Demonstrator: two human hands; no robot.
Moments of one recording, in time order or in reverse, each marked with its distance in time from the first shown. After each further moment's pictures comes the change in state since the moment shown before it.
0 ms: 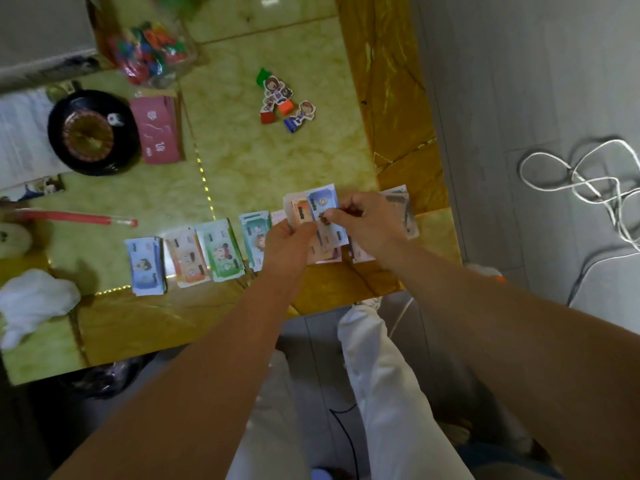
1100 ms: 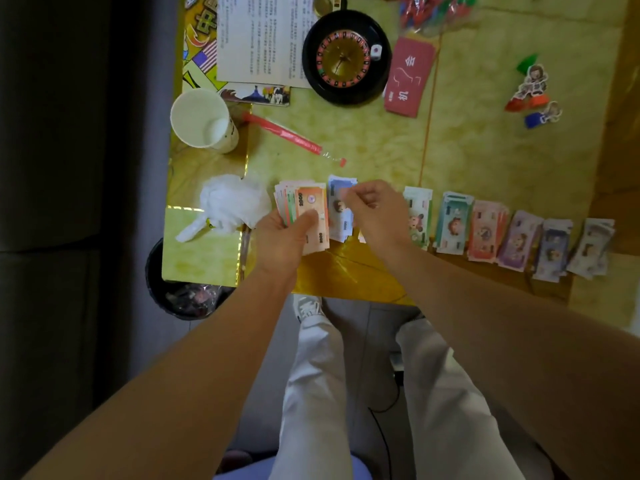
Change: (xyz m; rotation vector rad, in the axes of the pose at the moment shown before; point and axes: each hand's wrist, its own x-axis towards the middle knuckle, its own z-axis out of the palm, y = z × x) left_hand 0.013 -0.035 -0.299 -0.319 0.267 0.068; right_hand -0.031 -0.088 0.291 -0.043 0.008 -0.028
